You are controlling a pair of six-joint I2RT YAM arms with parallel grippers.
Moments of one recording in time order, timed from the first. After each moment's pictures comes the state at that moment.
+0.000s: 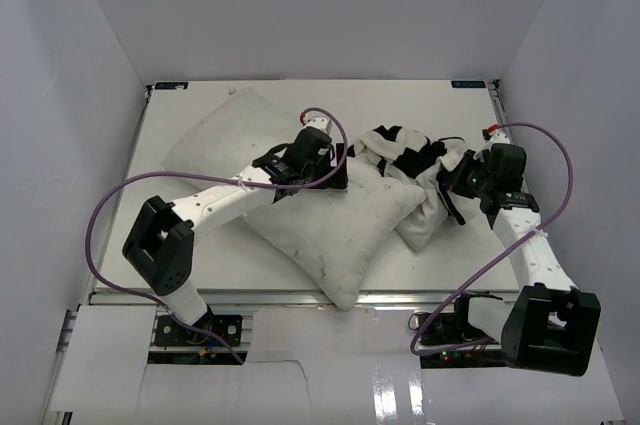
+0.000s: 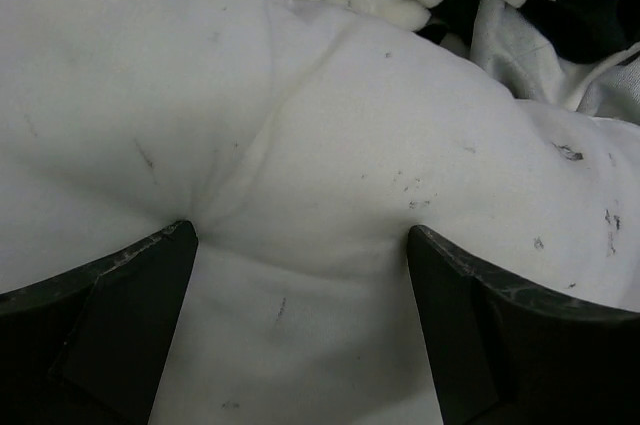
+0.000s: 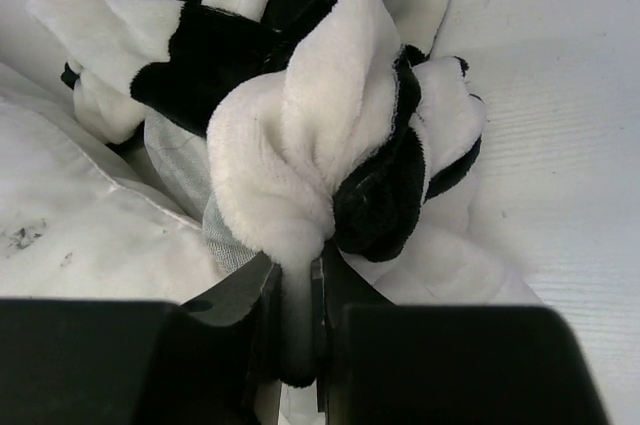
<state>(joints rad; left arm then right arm) -0.77 1.66 1.28 -0.37 -0.17 -0.55 -0.08 1.11 0.72 -0.24 -0.27 0.27</state>
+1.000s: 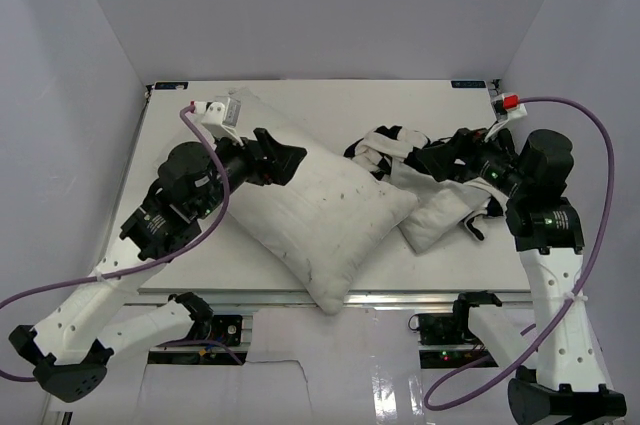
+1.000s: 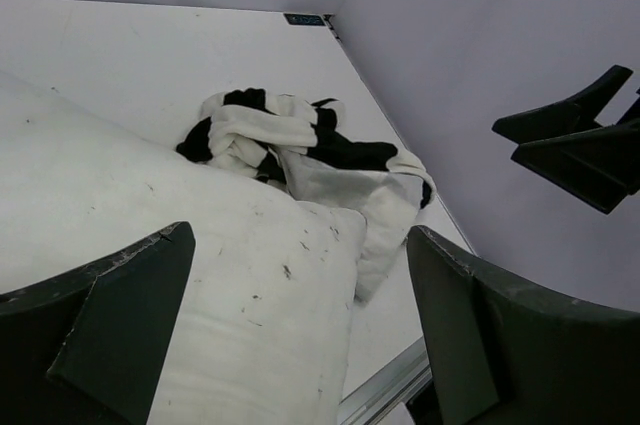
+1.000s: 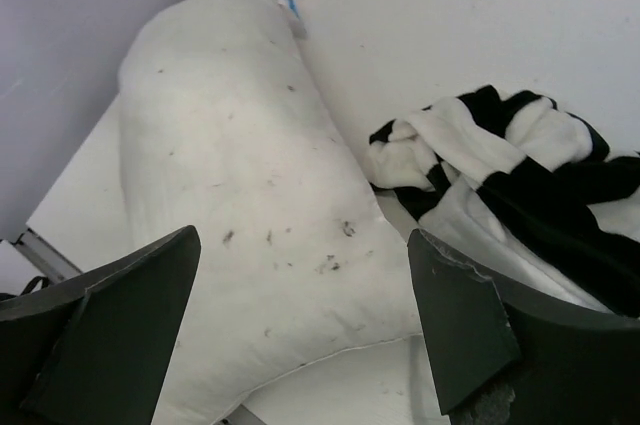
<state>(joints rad) -0.73 0.93 1.17 -0.32 -0.11 -0.50 0.04 0.83 1.10 -0.50 -0.56 0.24</state>
